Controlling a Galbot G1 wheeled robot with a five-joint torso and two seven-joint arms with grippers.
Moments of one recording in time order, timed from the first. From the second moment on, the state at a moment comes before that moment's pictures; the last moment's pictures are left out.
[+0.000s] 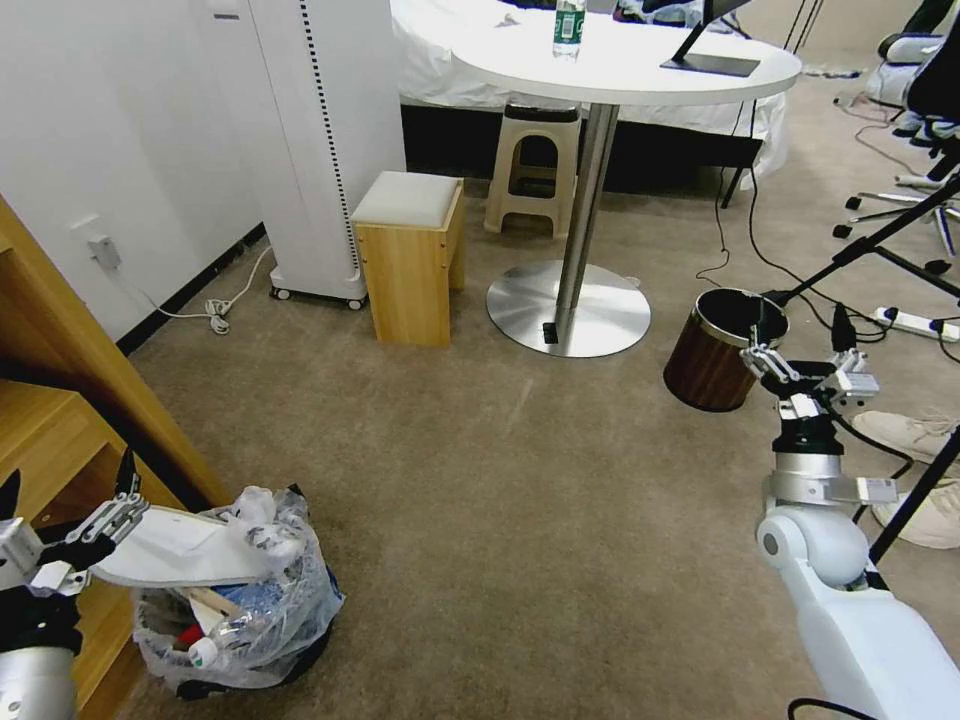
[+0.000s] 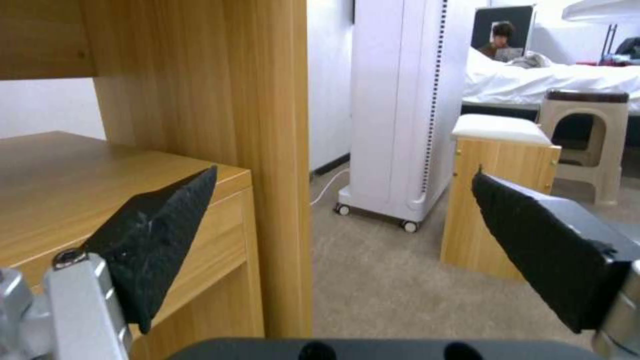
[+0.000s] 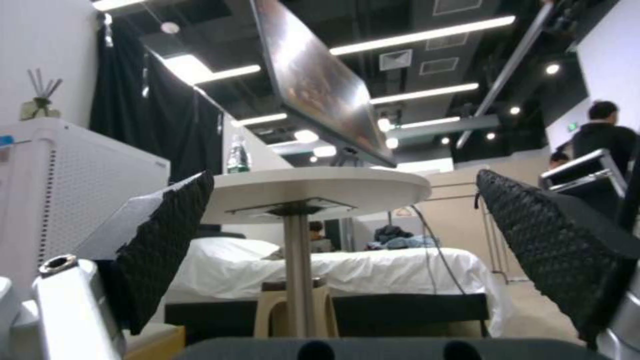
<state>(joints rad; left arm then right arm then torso) 1.82 -1.48 -1.06 -2.36 -0.41 -0.02 -0.01 -1.16 1.09 0.58 1.70 0.53 0.67 0.05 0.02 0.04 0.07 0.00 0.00</state>
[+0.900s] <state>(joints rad) 1.80 -1.49 -1.04 -2.33 -0.31 -0.07 0.02 -1.18 1.21 0.61 1.68 0.36 0.68 0.22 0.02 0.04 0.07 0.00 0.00</state>
